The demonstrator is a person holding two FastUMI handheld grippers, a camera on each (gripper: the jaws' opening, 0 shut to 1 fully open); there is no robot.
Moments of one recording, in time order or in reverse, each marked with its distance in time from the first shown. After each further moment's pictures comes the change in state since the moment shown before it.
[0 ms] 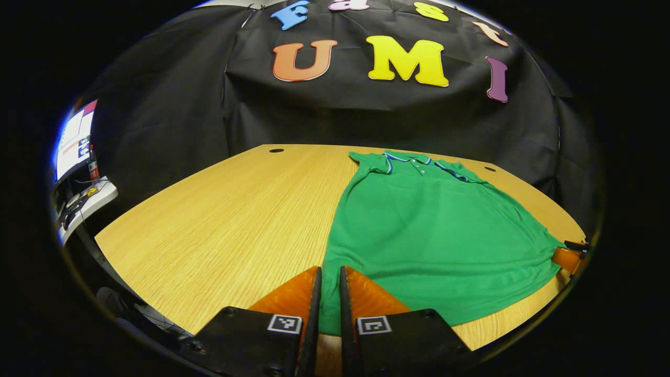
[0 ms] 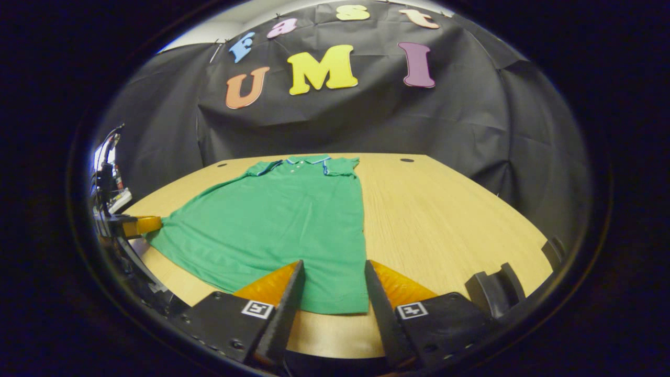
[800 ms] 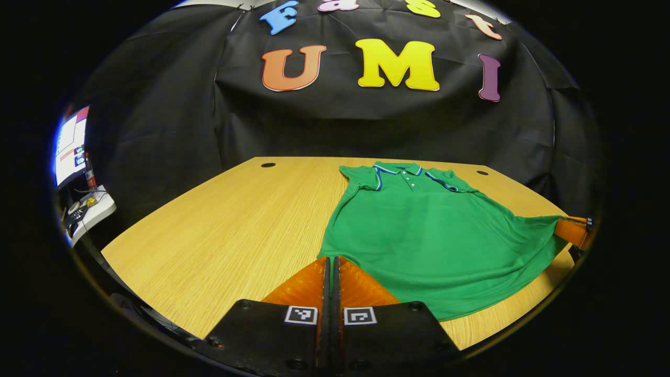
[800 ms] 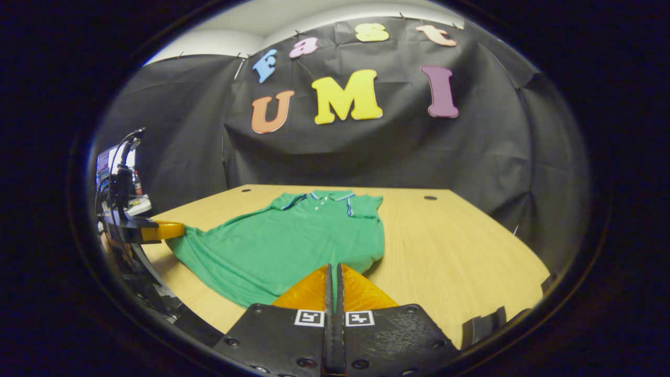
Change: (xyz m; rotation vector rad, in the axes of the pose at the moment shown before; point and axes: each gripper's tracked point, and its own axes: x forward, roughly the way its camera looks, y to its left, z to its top) left arm 0.002 -0.013 0.061 0.054 -0.107 -0.027; right arm -0.013 0.023 0.089 -0.099 -0.205 0.123
